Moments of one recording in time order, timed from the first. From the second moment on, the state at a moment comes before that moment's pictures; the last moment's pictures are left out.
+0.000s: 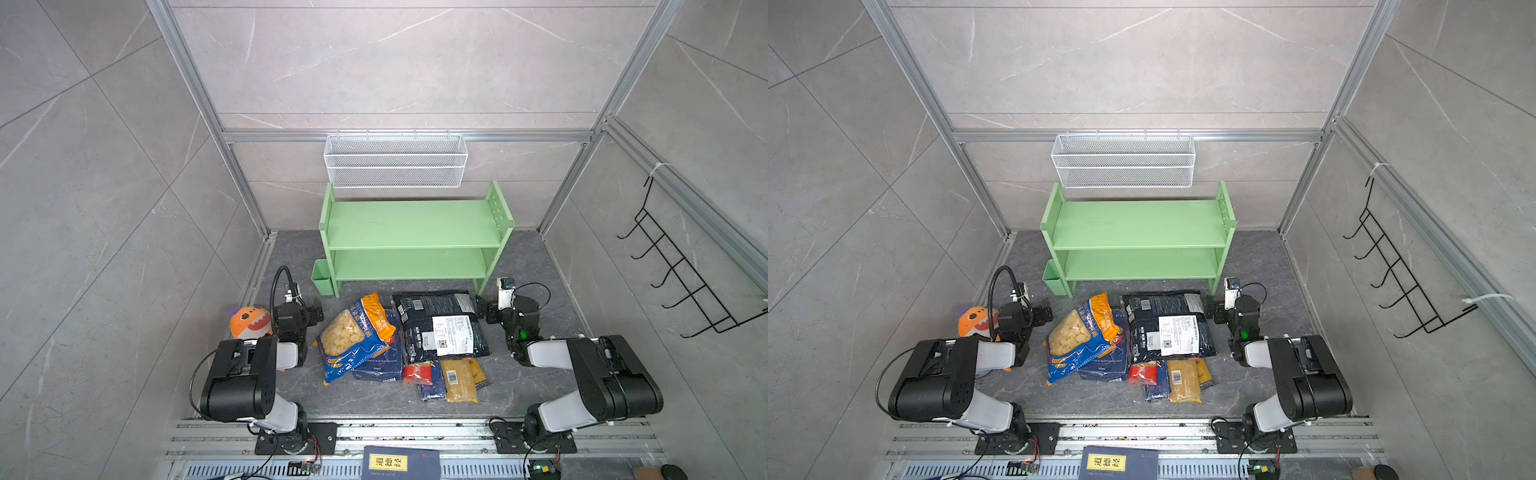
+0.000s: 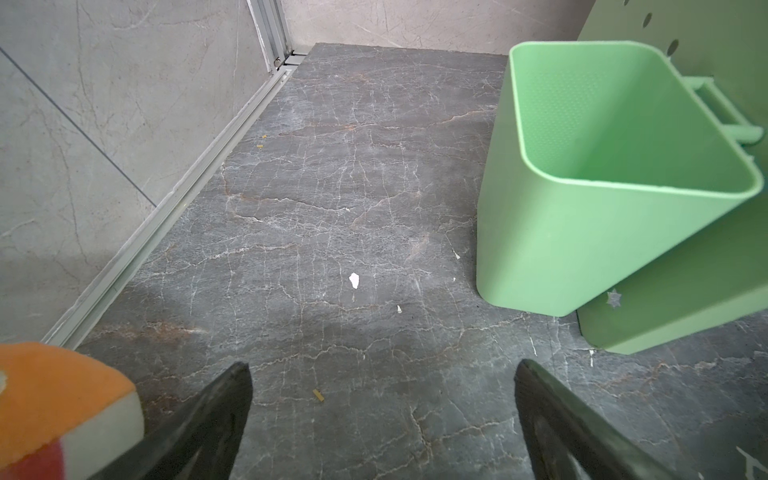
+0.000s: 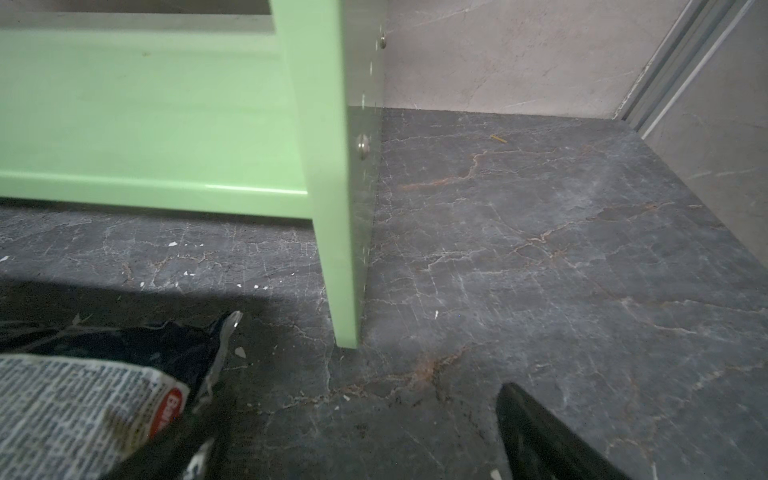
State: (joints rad) left arm 0.04 1.51 0.34 0.74 -0.12 -0.03; right arm 0.08 1.51 0.35 0.78 -0.03 -0.02
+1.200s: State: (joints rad) left arm -0.40 1.19 0.73 0.00 -0.26 -0.16; right arm 0.23 1.14 0.79 -0.41 0.13 0.42
